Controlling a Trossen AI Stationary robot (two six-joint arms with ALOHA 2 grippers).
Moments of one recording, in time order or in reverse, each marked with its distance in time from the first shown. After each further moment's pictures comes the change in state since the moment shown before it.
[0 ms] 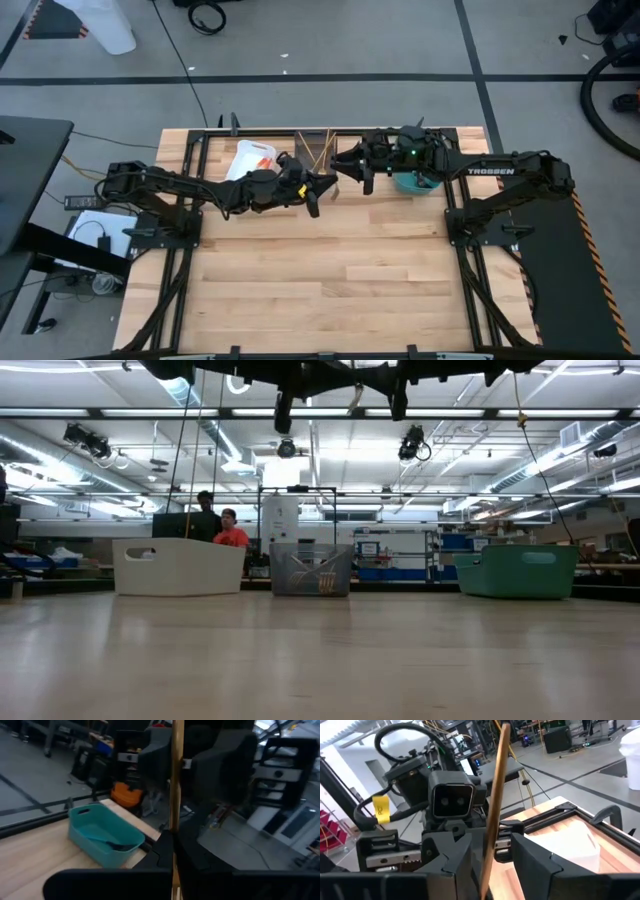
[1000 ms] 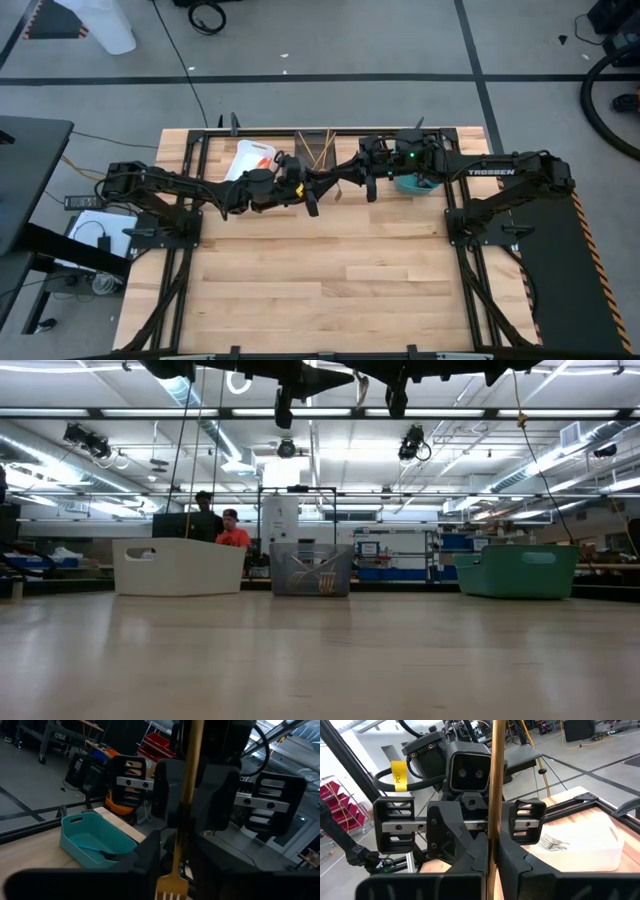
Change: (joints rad) left arm -0.005 -0.001 0.000 0.058 0.003 -0.001; right arm 0.020 0.000 0.000 -0.039 -0.081 -0.027
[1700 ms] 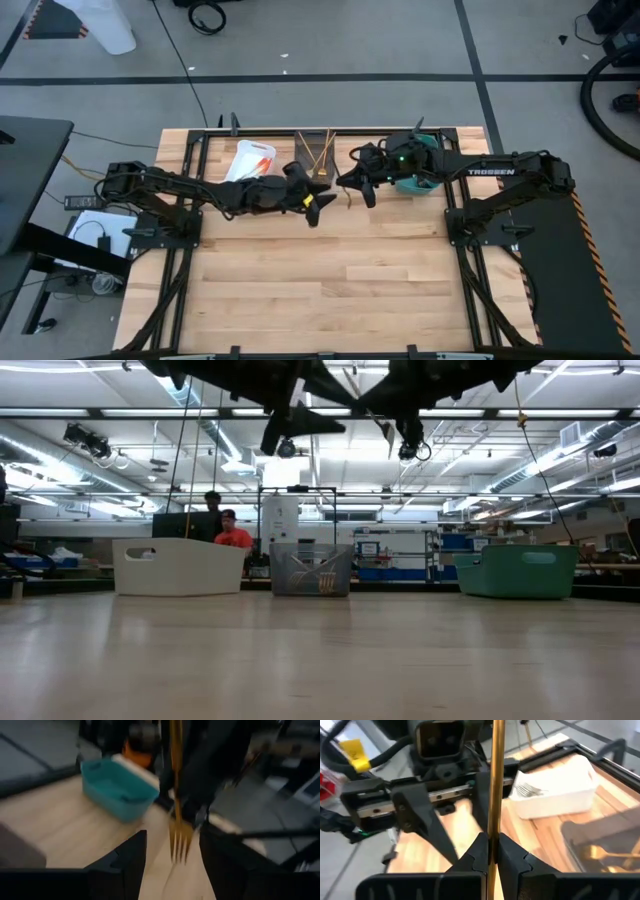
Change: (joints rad) left arm -0.010 -0.002 0.000 -0.293 0.041 -0.013; right arm -0.008 0.000 0.000 -0.260 0.025 -0.031
